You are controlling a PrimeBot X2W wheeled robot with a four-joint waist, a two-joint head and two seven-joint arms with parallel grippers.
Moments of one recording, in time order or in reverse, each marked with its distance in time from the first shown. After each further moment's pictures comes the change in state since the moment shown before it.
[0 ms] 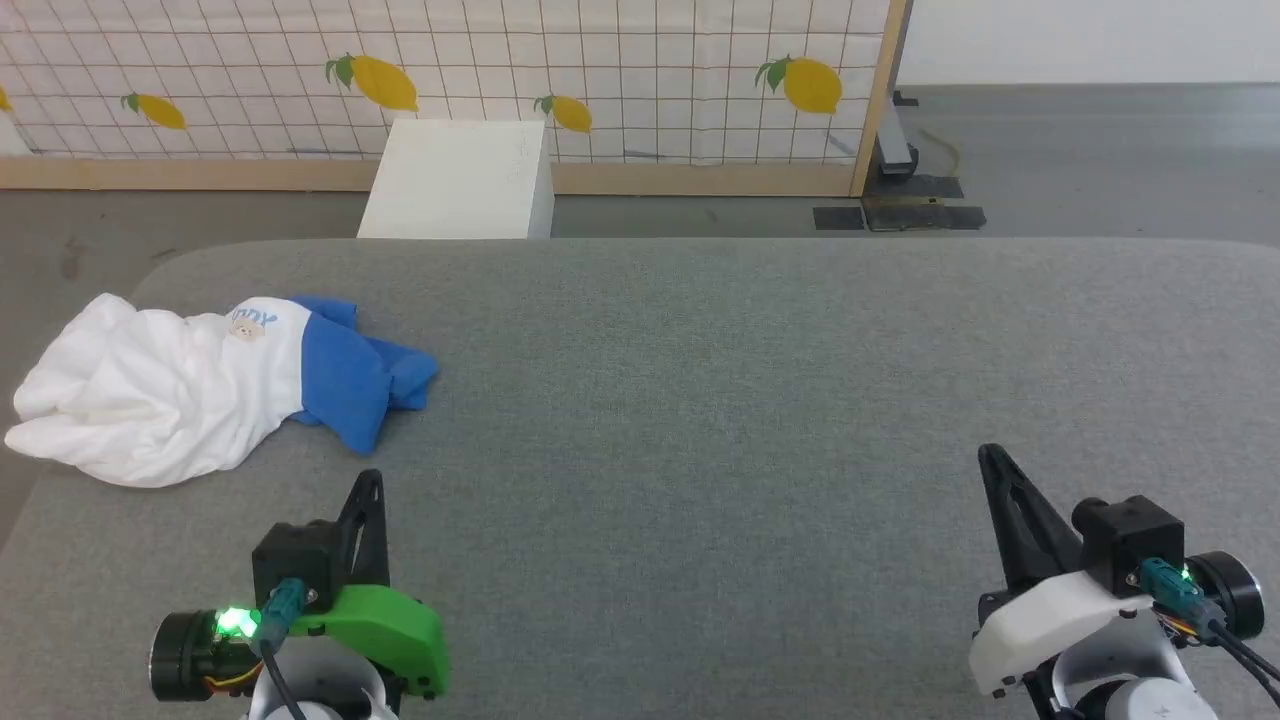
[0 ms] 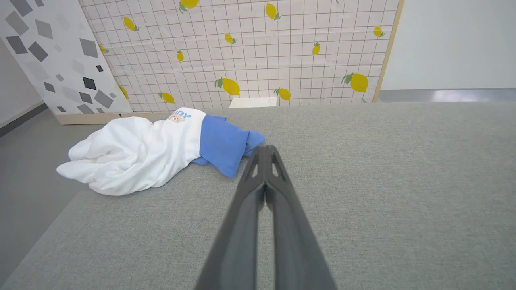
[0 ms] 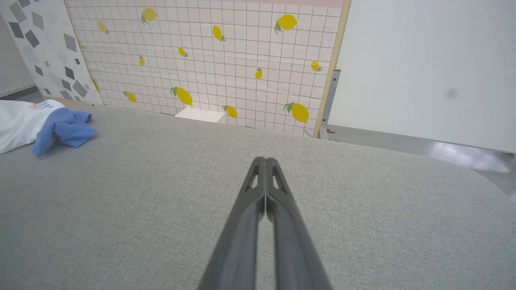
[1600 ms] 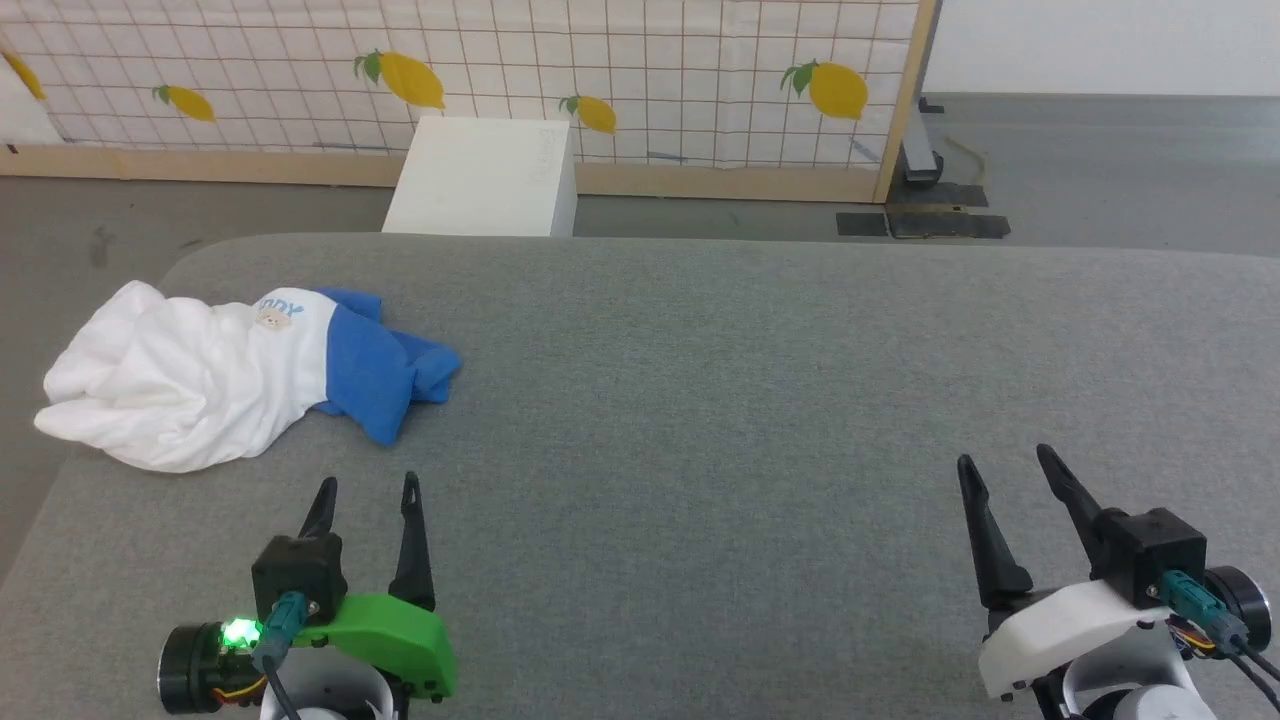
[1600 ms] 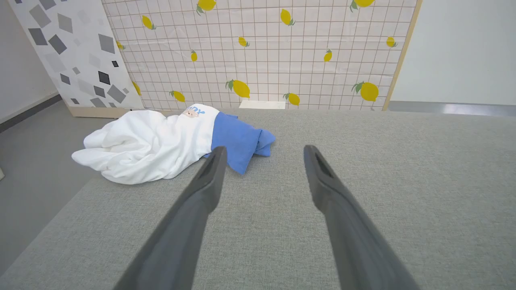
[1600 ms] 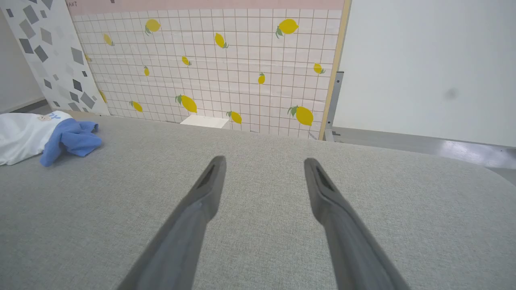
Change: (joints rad) left arm 0.004 0.000 -0.021 0.026 -0.035 0.045 -0.053; right arm 0.005 0.000 -0.021 0.034 0.040 0.000 -0.053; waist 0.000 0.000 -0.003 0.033
